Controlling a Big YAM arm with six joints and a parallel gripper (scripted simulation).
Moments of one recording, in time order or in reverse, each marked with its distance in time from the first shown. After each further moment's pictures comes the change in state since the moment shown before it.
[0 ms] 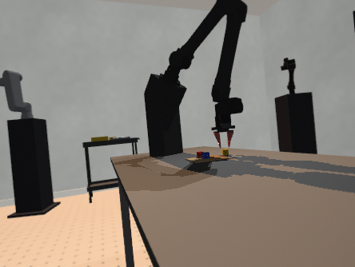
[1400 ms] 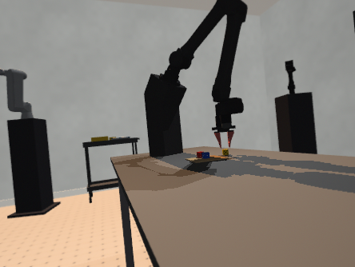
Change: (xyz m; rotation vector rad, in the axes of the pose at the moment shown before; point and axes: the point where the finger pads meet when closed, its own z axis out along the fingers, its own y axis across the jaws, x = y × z) arm 0.000 0.002 0.000 -0.002 -0.002 0.000
